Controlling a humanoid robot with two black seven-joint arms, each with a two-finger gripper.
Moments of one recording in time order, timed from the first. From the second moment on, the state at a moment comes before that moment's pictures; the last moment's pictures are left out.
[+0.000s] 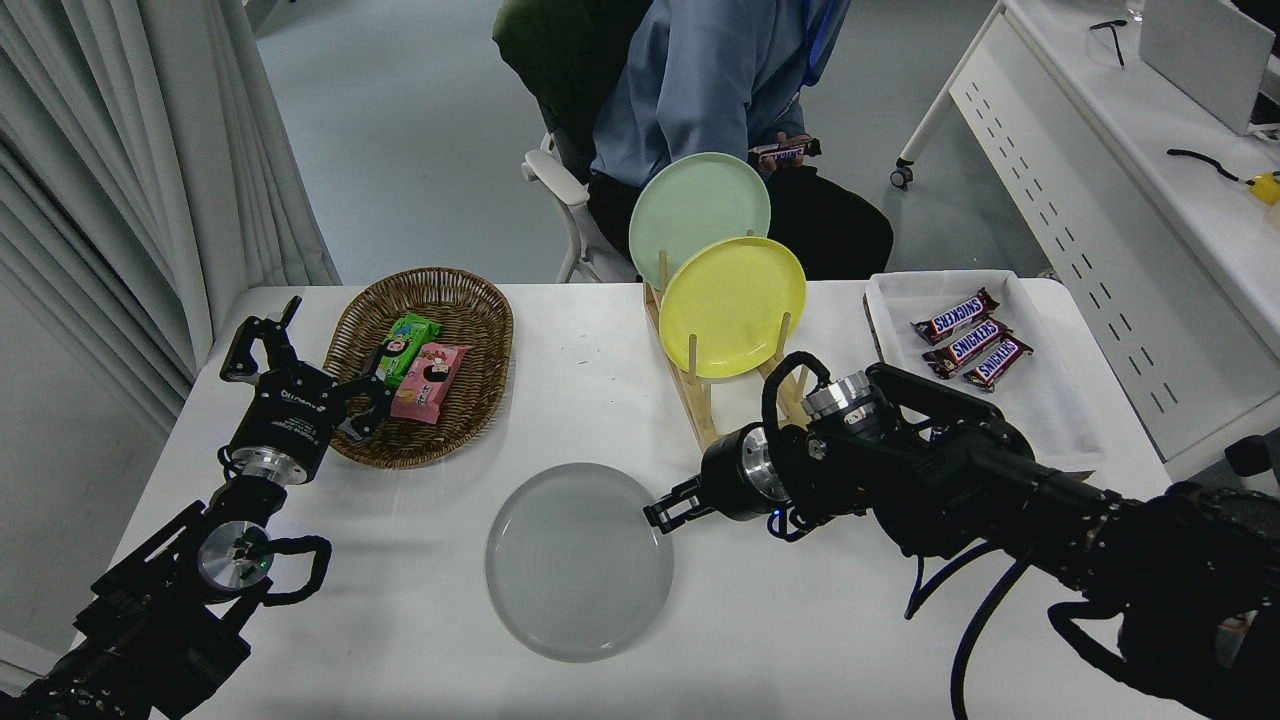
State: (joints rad) left arm -0.50 0.26 -1.08 -0.53 0.18 -0.57 -0.44; right arm 0.98 -0.01 0.27 0.75 1.35 -0.79 -0.21
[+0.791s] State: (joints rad) left arm -0.50 0.26 -1.08 -0.53 0.18 -0.57 -0.44; right arm 0.94 0.00 0.31 0.64 1.35 -0.79 -0.21
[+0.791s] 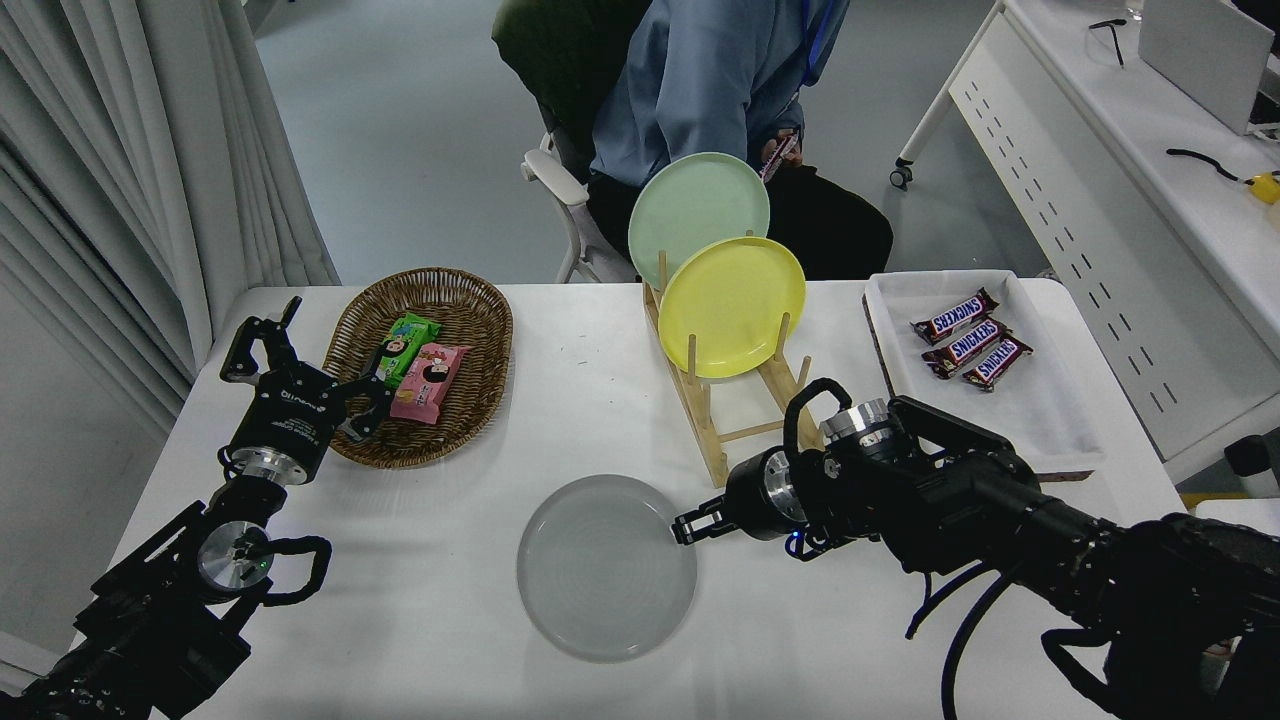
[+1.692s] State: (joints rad) left arm -0.50 0.26 -1.08 -0.53 0.18 -0.57 -0.44; right arm 0.93 0.00 0.31 0.64 1.35 -0.79 -0.22
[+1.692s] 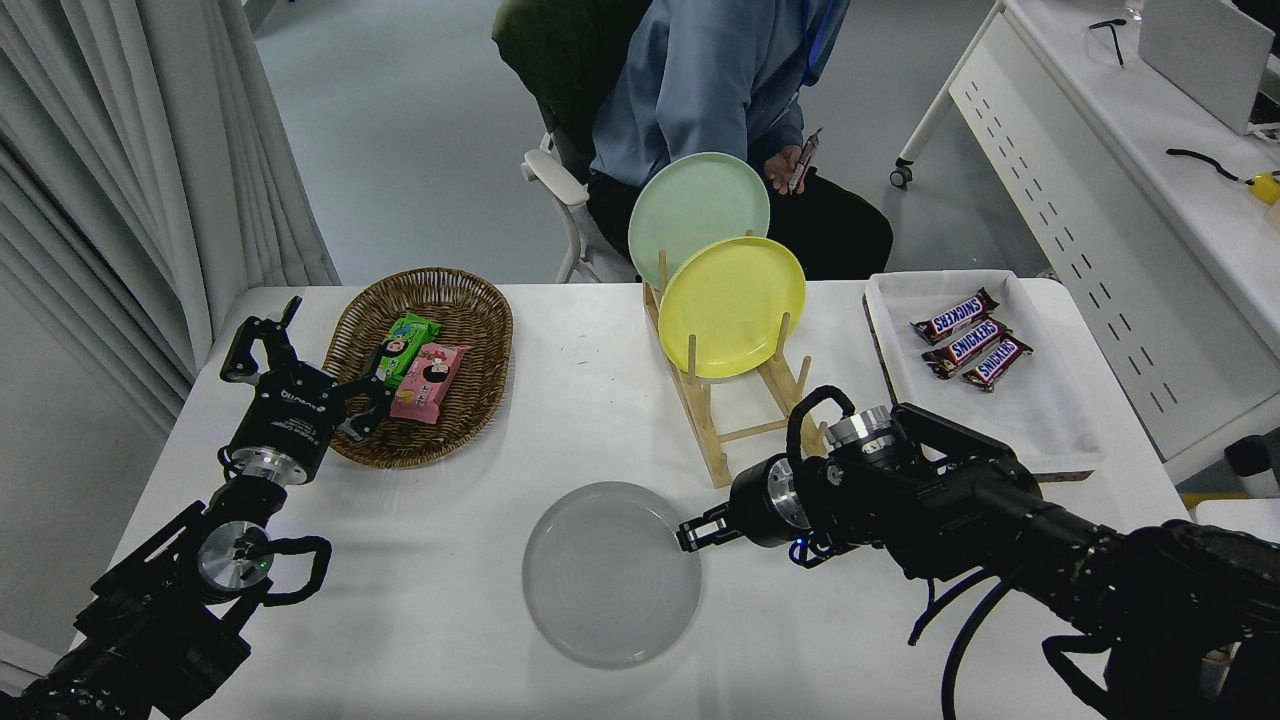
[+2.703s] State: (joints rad) left arm -0.50 0.26 -1.08 -0.52 0.18 -0.57 -0.44; right arm 0.97 0.00 0.24 0.77 1.32 -0.63 -0.22
